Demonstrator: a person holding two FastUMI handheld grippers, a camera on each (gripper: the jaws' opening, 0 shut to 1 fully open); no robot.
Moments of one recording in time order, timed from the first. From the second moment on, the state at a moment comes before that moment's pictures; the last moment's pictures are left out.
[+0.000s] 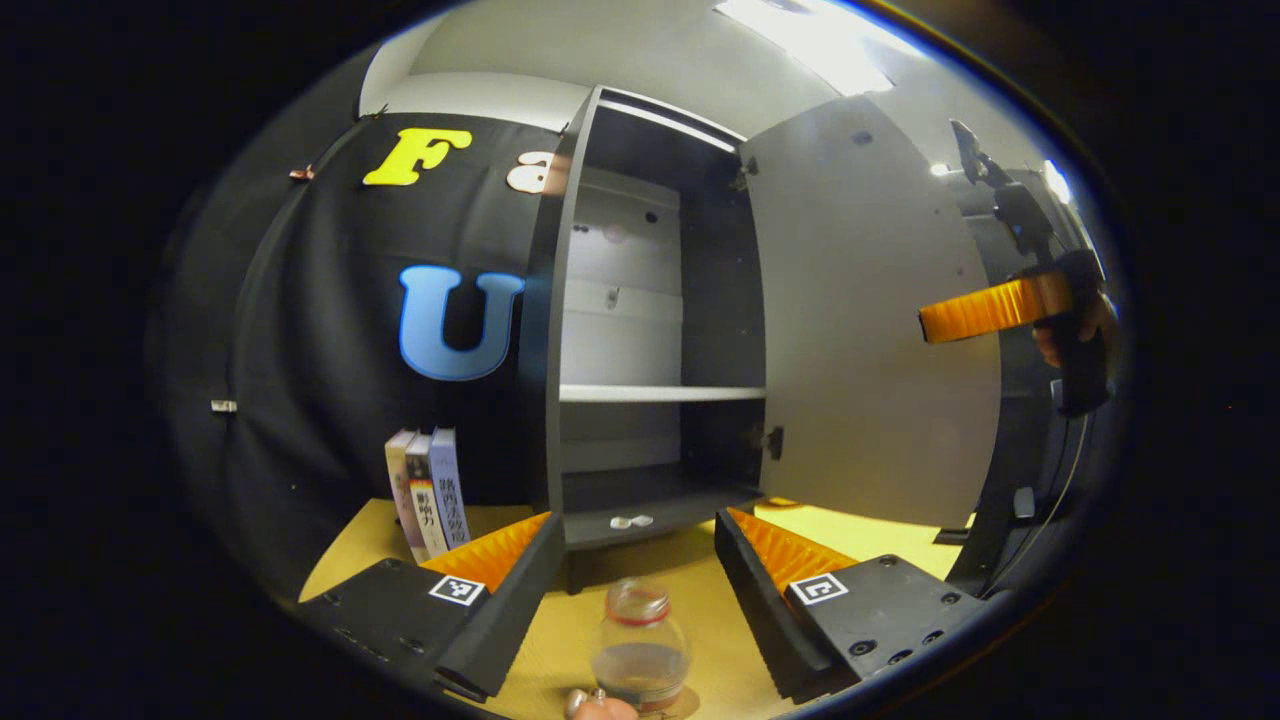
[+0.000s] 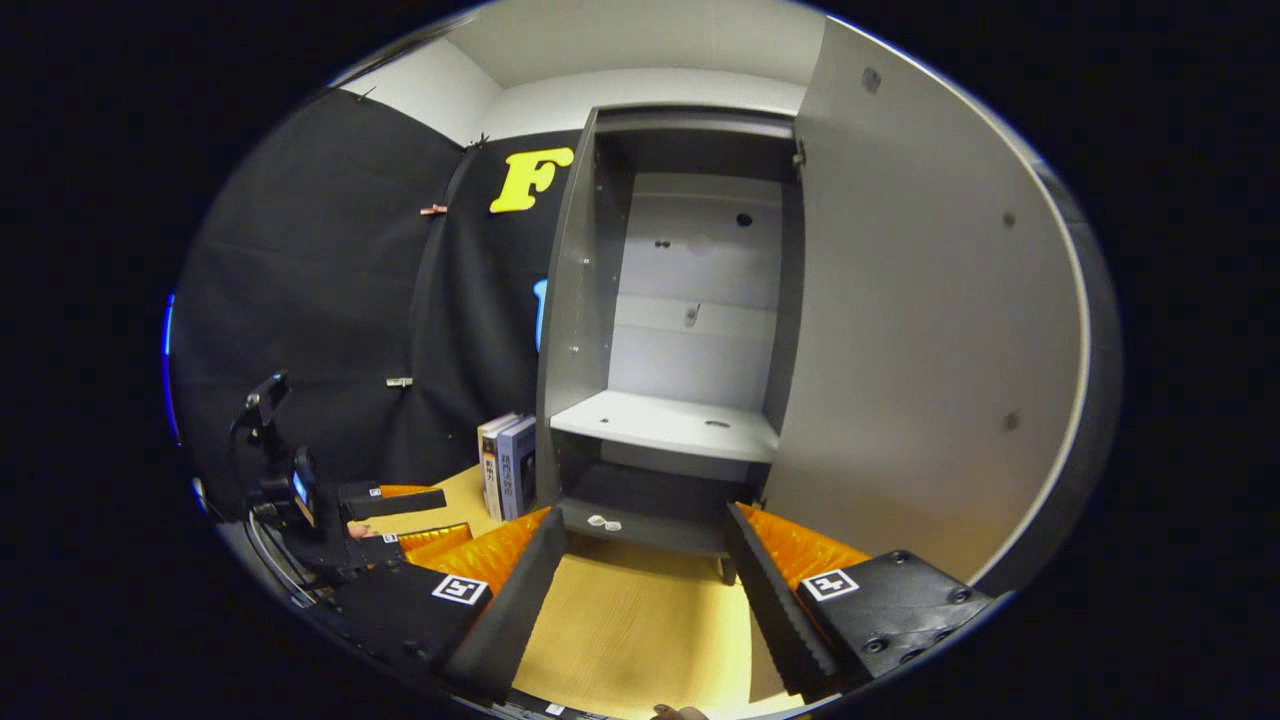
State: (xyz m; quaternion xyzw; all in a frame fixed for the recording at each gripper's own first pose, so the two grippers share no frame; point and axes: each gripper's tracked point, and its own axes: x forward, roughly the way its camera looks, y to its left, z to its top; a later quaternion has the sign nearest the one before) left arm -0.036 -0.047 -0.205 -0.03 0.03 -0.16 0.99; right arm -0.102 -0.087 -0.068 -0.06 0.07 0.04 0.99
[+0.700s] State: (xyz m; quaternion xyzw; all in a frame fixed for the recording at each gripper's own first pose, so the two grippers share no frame) left arm -0.045 -0.126 -0.099 -0.04 0.03 -0.19 0.98; right arm -0.199 -0.276 0.023 -0.01 0.02 -0.16 0.99
